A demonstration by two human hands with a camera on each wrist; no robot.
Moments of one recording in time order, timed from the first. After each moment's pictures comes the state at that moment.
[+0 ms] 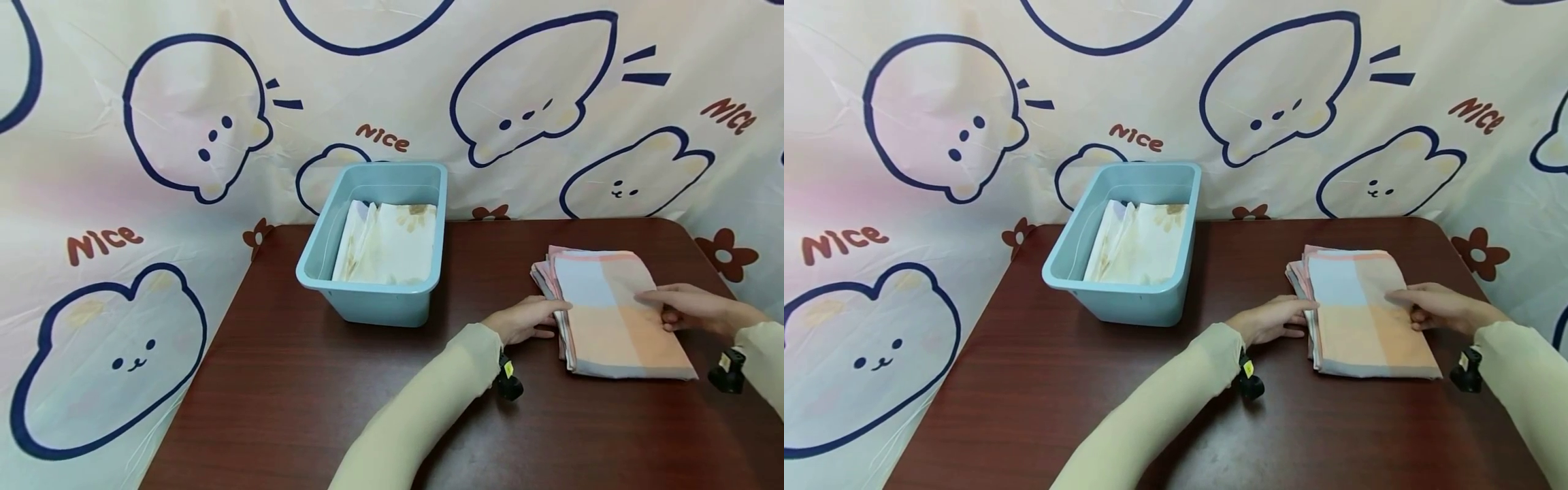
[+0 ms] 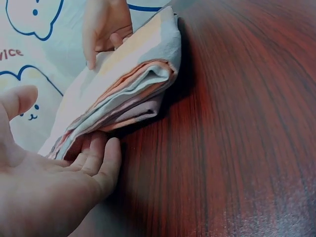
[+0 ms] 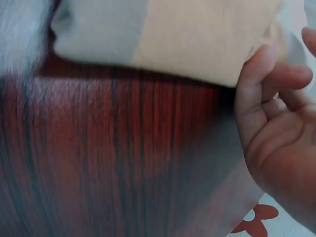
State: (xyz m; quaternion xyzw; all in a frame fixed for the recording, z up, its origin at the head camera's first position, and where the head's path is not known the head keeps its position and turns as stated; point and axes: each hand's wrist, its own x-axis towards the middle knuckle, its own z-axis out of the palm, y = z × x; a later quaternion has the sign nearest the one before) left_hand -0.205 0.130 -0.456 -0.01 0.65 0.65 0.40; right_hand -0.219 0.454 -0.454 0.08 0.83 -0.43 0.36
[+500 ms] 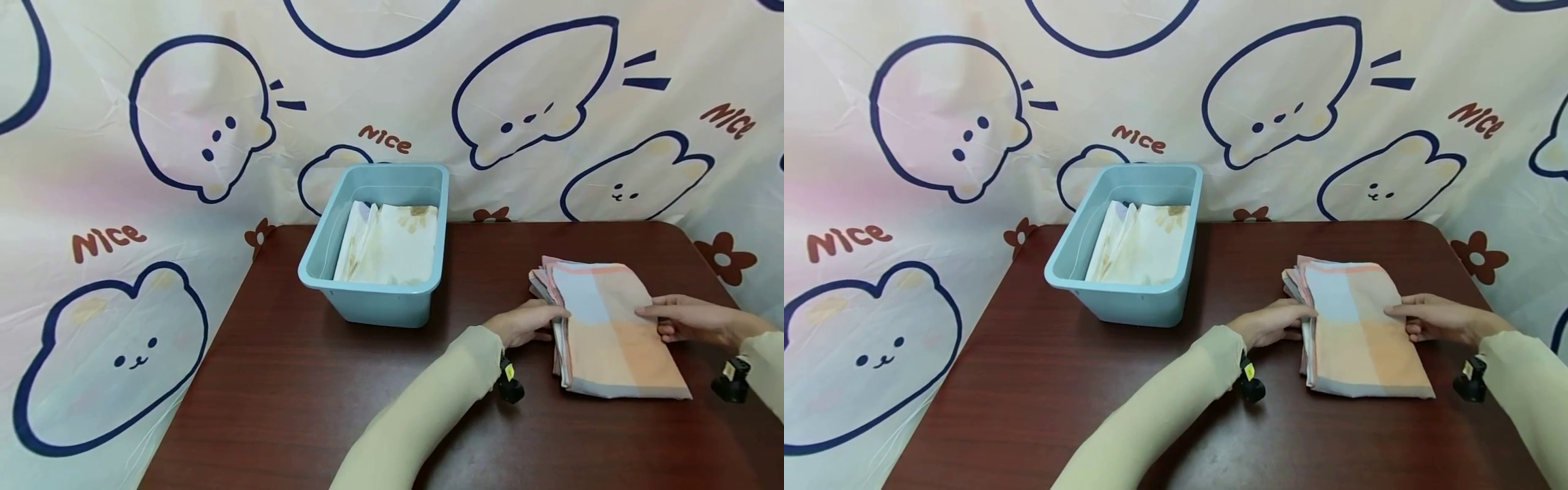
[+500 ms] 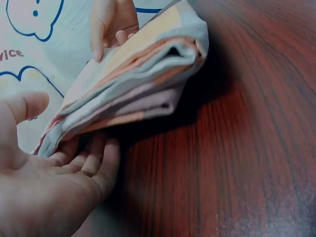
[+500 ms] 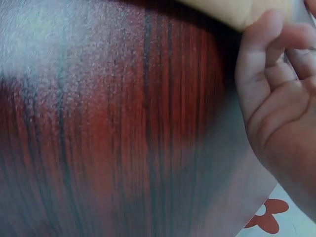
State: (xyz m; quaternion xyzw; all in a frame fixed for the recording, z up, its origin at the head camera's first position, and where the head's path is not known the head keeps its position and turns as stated) left_hand -0.201 0.128 -0.458 0.01 0.66 0.64 0.40; right_hand -0.209 0.453 -0.458 0.04 0.77 -0.49 0.41
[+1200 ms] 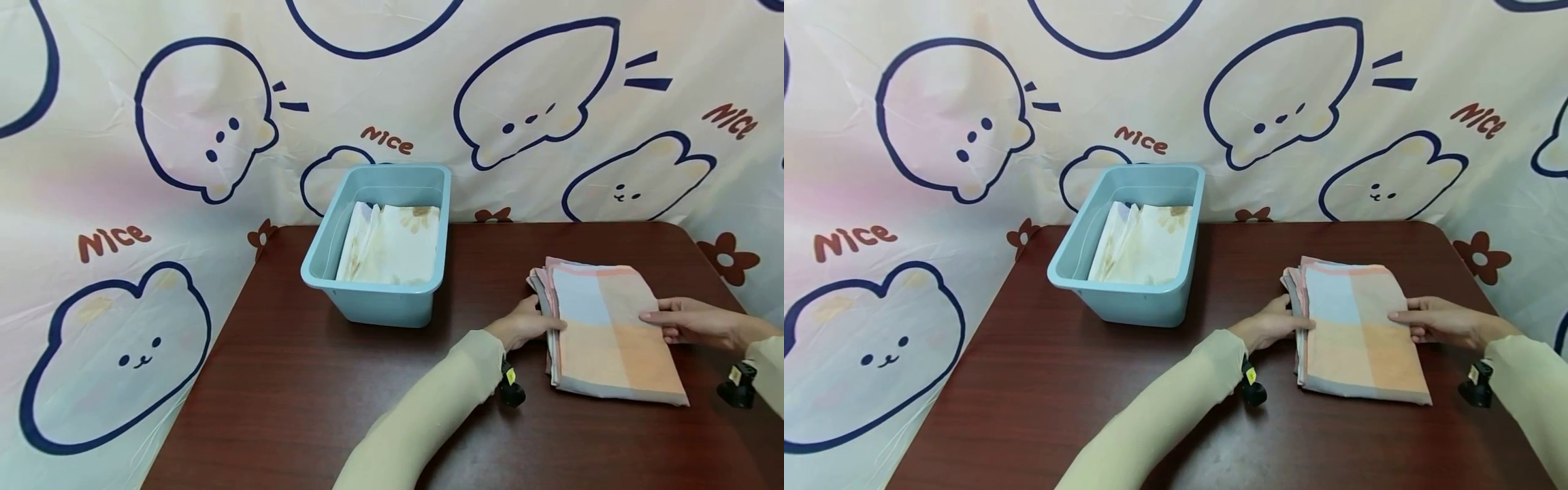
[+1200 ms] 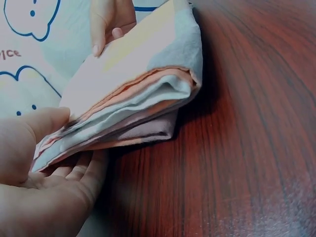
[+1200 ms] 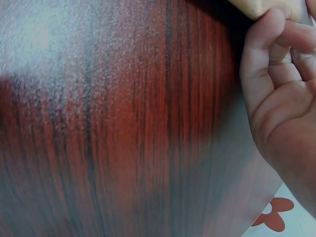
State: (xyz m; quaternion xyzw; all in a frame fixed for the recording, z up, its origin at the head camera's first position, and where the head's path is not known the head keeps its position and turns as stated) left_hand -0.195 0.123 -0.463 0.00 0.74 0.59 0.33; right_hand -0.203 0.453 -0.460 0.02 0.79 -0.48 0.40
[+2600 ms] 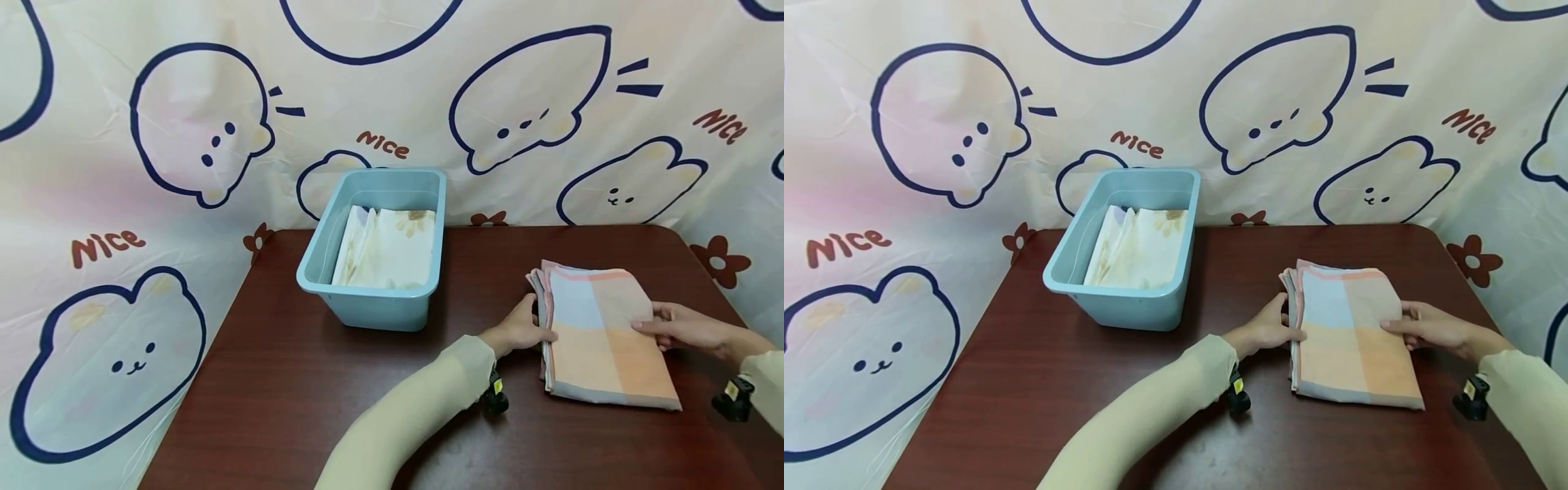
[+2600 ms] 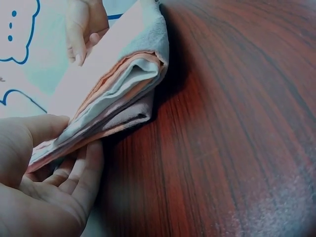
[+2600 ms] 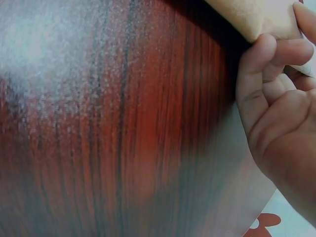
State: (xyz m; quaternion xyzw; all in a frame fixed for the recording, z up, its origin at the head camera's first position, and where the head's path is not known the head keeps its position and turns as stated) left_hand -0.190 0.114 -0.464 0.10 0.81 0.52 0.27; right_hand -0.191 0.450 -0.462 -0.04 0.81 -0.47 0.35
